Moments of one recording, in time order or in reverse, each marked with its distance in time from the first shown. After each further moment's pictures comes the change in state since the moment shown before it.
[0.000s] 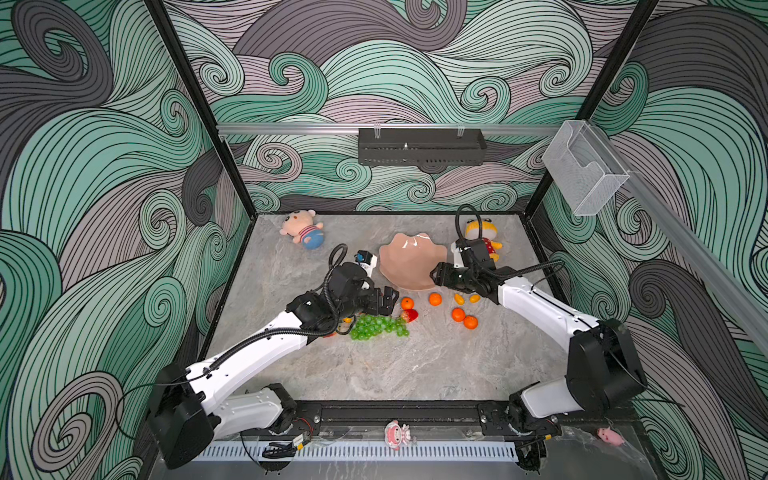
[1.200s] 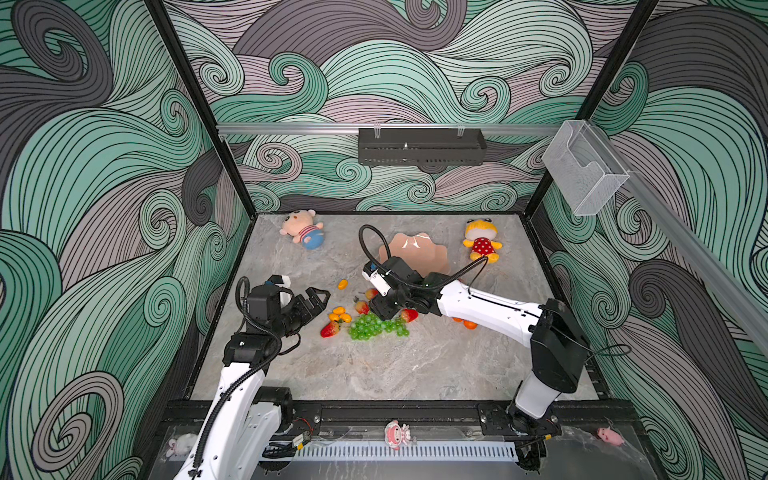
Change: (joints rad) left arm 0.742 -0.424 -0.306 -0.137 0.424 -0.243; right arm 0.494 0.312 0.374 -0.161 0.107 -0.435
